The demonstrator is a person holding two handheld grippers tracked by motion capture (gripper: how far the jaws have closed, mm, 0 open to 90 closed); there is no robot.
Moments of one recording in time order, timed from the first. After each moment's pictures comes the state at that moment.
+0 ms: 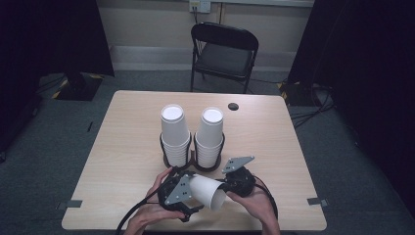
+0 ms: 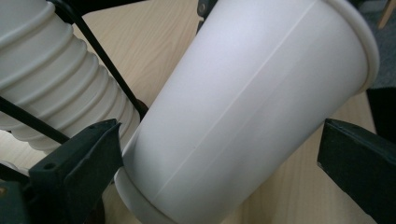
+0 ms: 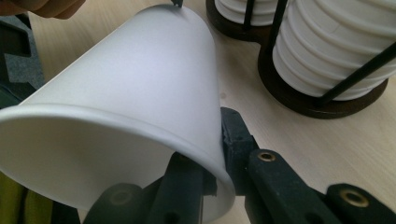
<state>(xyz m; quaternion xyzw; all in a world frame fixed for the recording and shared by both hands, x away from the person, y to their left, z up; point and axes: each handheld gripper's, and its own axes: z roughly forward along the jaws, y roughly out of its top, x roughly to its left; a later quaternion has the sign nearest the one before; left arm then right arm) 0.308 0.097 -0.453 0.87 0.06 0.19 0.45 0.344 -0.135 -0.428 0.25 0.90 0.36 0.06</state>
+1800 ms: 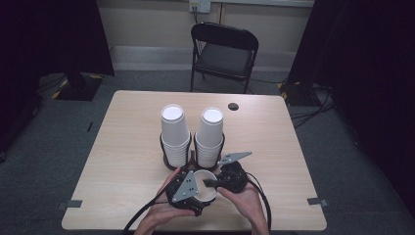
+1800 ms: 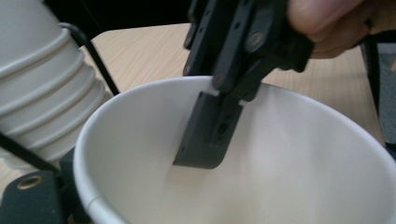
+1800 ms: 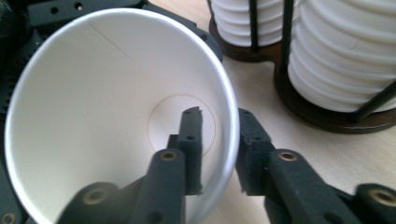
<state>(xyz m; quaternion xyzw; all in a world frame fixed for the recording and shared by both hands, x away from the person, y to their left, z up) 0.313 0.080 -0.455 0.83 0.11 0.19 0.51 0.351 -0.118 -0.431 0.33 0.85 0.41 0.00</state>
